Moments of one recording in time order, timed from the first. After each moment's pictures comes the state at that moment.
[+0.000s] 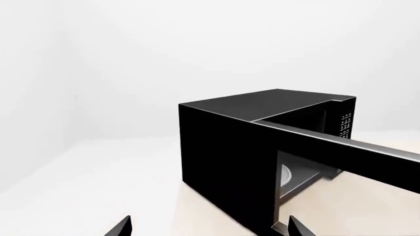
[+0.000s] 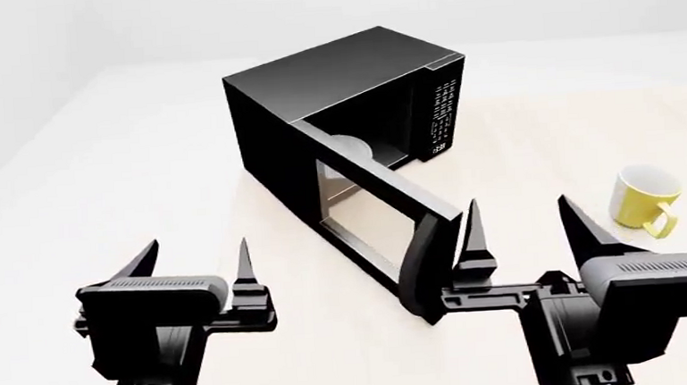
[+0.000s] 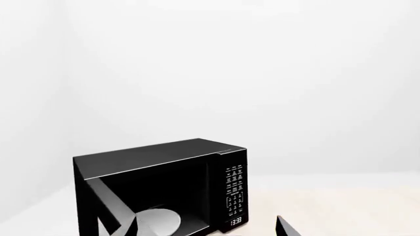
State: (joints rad) left arm -0.09 -0.21 0.09 0.72 -0.25 -0.68 -0.22; right arm 0.06 0.24 -0.08 -0.83 0.30 0.57 0.29
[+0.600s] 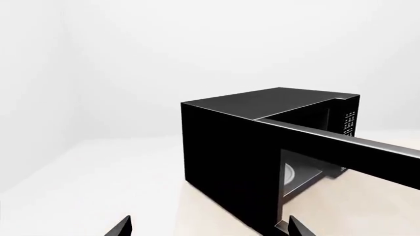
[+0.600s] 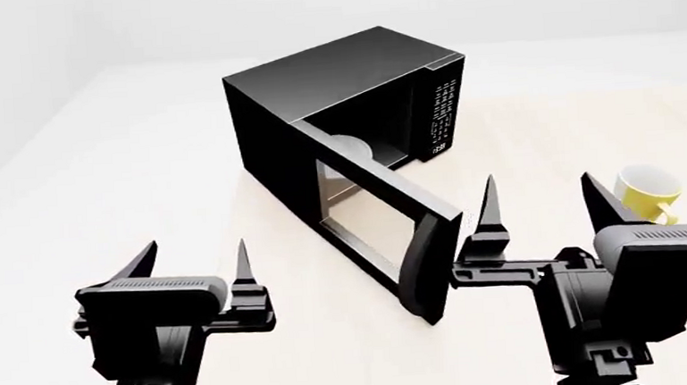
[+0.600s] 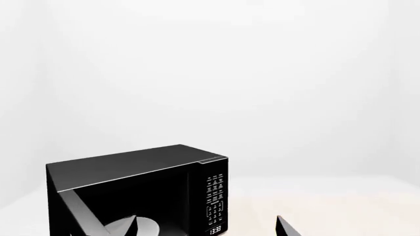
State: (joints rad) left arm -0.09 -0.23 0.10 0.71 -0.26 -0.67 -0.23; right arm 0.18 0.26 -0.05 -0.91 0.34 0.77 0.38
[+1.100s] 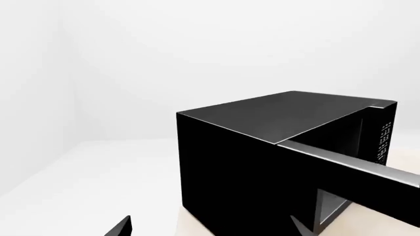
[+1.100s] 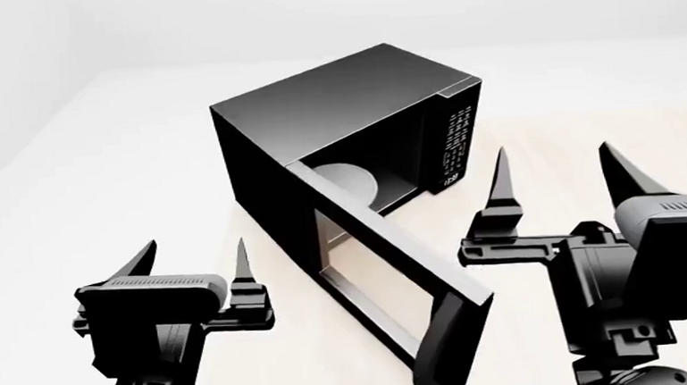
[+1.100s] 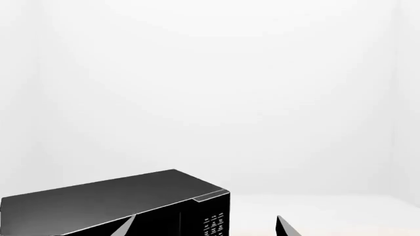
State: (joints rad) left arm -0.10 -0.24 0.10 0.70 -0.27 -0.66 -0.24; right arm 0.29 0.29 -0.02 -0.97 0.40 0.89 0.40
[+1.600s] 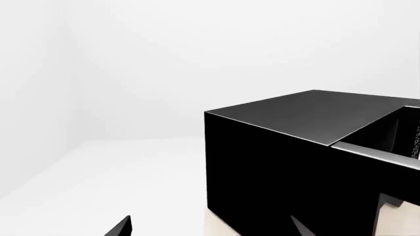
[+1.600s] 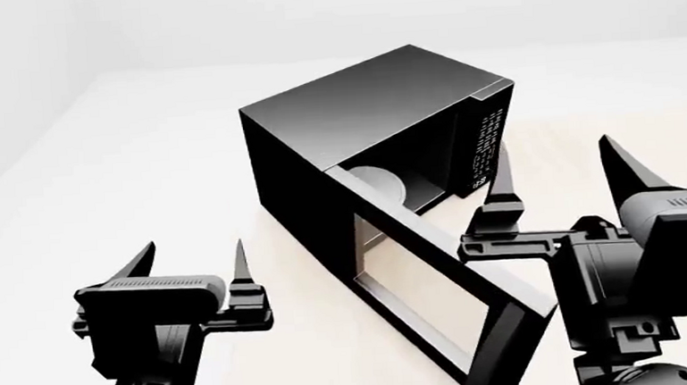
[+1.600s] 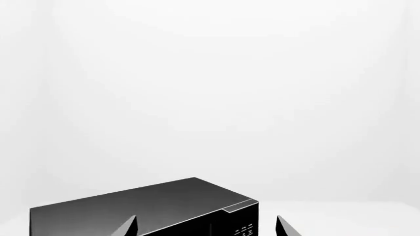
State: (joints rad) left arm -0.10 -0.25 0.10 0.69 -0.28 -0.65 -0.25; right arm 0.30 0.31 -0.02 -0.97 0.43 0.87 0.41
